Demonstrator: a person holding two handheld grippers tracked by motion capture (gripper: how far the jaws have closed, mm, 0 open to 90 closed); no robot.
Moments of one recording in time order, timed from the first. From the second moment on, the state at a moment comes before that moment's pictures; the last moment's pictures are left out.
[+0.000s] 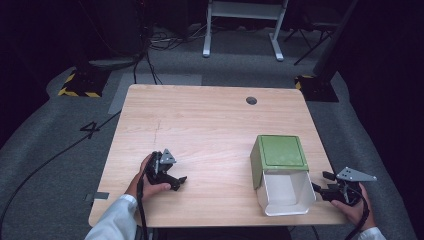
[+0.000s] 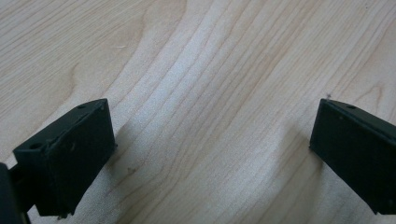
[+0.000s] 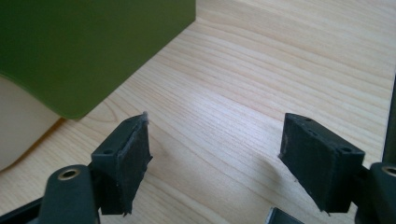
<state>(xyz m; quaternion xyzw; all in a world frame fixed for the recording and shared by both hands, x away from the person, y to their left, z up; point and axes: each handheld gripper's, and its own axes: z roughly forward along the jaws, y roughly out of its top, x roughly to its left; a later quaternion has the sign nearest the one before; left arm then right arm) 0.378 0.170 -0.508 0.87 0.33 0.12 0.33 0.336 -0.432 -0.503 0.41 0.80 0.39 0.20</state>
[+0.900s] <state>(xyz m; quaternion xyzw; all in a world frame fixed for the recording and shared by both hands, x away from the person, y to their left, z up) 0.377 0.171 -0.508 0.87 0.33 0.12 0.33 0.339 -0.431 -0.507 0.43 0.80 0.36 0.20</state>
